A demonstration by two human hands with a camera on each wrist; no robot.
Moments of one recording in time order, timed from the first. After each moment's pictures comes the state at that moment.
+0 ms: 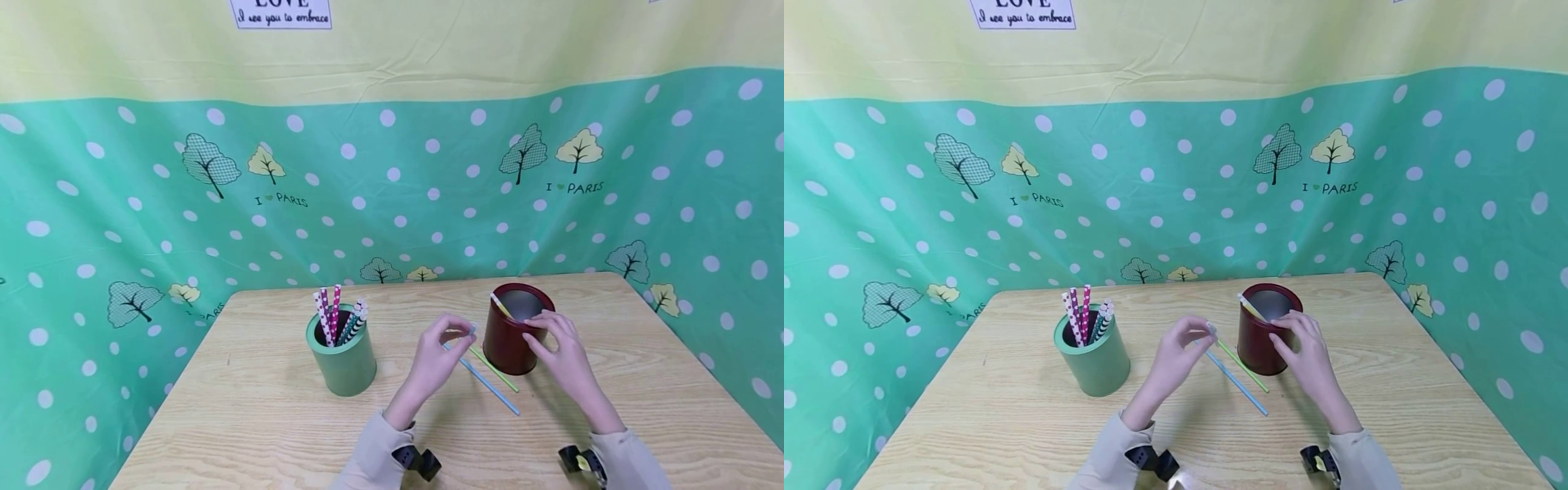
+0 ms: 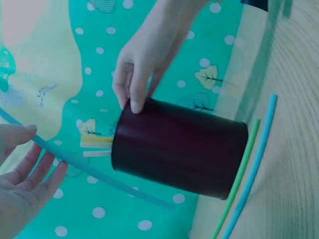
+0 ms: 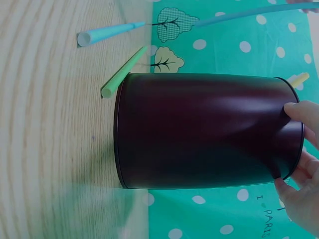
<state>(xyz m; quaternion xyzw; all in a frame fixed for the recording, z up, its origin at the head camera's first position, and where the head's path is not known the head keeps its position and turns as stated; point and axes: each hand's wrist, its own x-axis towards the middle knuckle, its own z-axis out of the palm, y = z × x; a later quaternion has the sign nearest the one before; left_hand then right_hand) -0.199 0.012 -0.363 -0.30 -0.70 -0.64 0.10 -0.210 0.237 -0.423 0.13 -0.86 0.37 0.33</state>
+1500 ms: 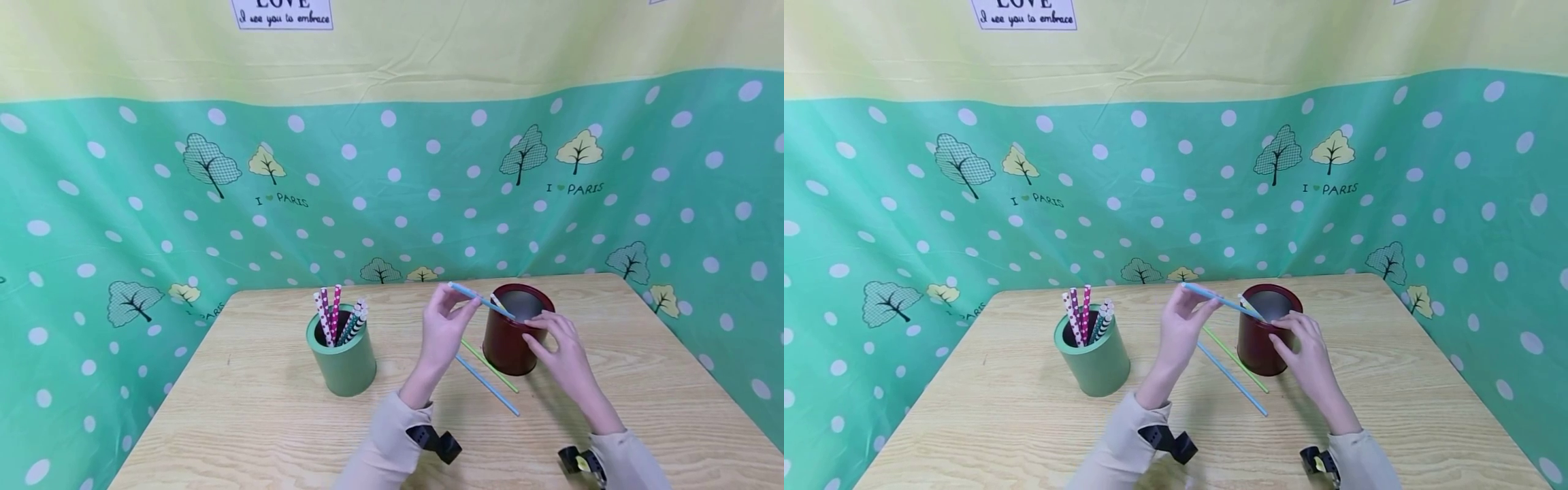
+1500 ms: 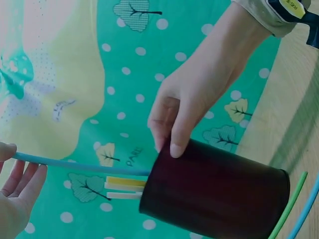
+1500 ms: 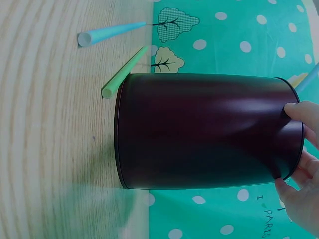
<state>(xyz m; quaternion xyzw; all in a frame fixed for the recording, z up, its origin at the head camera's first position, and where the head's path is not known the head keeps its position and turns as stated) -0.224 0.036 -0.349 -0.25 -0.56 -0.78 0.12 -0.210 0.236 -0.422 0.14 -0.85 0.37 0.34</state>
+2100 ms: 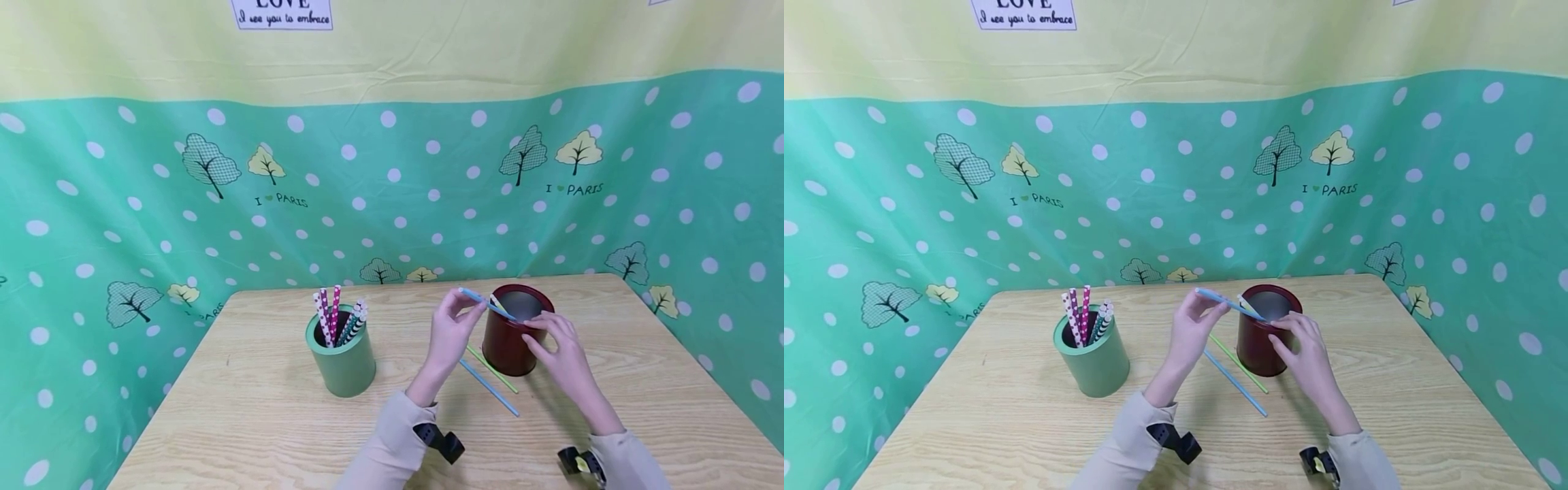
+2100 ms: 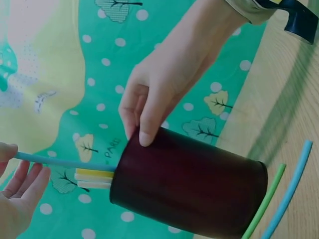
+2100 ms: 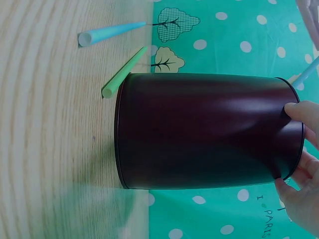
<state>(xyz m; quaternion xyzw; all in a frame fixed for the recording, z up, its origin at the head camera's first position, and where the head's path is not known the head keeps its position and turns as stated) -0.220 0.043 -0.346 -0.24 -0.60 -0.76 0.10 -0.210 0.236 -0.422 0.14 -0.86 0.37 0.34</state>
